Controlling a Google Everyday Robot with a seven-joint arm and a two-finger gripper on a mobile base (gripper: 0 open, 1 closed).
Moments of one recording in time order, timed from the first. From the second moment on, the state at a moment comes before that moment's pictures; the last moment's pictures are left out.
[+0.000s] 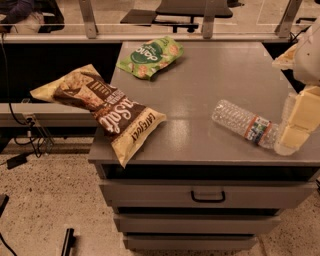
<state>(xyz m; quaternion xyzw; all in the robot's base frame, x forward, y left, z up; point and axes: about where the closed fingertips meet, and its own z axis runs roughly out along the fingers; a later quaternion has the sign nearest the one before) 0.438 -0.217 0.976 -0.60 0.78 -0.03 0.16</state>
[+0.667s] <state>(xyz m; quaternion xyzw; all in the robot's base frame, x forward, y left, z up) 0.458 -0.217 0.955 -0.60 0.78 -0.03 0.16</state>
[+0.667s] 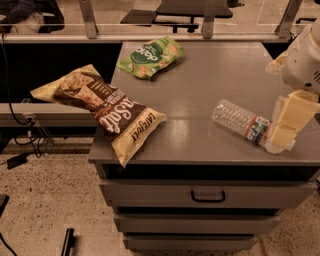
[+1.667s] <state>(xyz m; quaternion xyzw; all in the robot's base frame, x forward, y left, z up) 0.495 -0.231 0.872 -0.58 0.81 0.03 0.11</state>
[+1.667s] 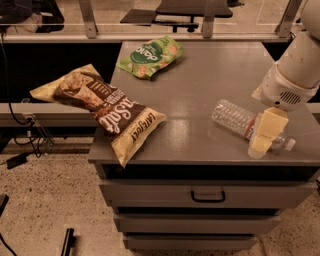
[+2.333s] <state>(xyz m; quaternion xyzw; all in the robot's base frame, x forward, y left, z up) 0.496 -0.239 0.834 -0.56 0.82 0.06 0.08</state>
